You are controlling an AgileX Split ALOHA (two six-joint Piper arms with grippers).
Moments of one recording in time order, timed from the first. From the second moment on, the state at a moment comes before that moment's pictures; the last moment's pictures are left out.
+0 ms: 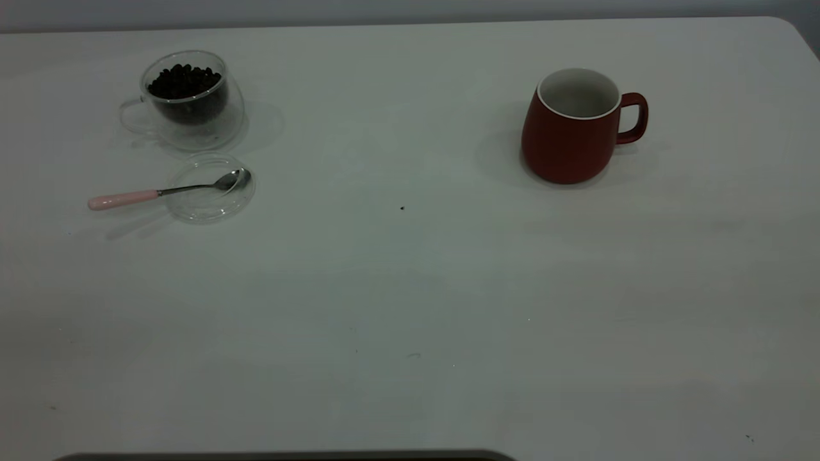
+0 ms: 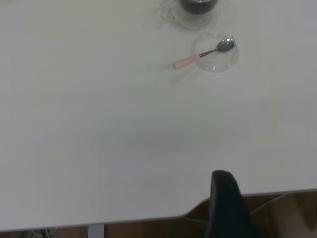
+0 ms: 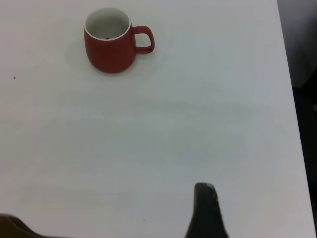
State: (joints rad) left arm -0.03 -0.02 -0.49 -0.03 1.13 0.03; right arm 0.04 0.03 -0.47 0.03 1.13 -0.05
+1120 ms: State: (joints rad) left arm -0.03 -0.02 -0.49 -0.03 1.13 0.03; right arm 0.12 1.99 -1.28 0.12 0.69 -0.81
